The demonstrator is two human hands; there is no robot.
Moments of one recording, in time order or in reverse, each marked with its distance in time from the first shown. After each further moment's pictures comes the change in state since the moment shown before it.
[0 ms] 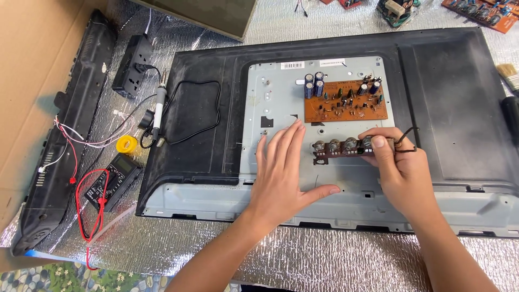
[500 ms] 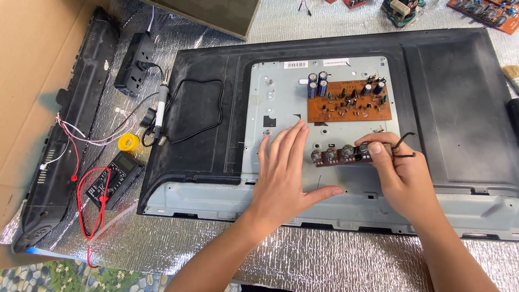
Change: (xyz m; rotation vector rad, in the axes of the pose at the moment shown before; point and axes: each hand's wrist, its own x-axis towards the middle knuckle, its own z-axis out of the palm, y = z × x) left_hand 0.000 0.000 -0.002 -0.017 -0.006 -0.004; right_hand 0.000 0.003 -0.001 -0.167 -0.083 -0.012
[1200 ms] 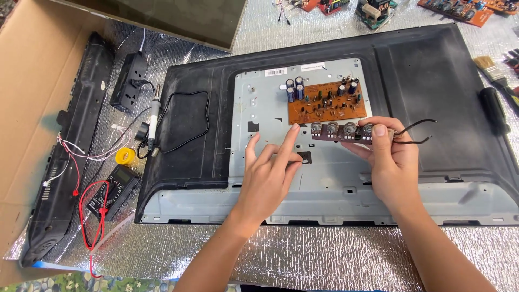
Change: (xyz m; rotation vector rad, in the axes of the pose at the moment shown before) left_hand 0.005 -0.004 0.012 -0.125 0.116 0.139; right_hand 0.010 0.024 0.010 0.706 0.272 -0.153
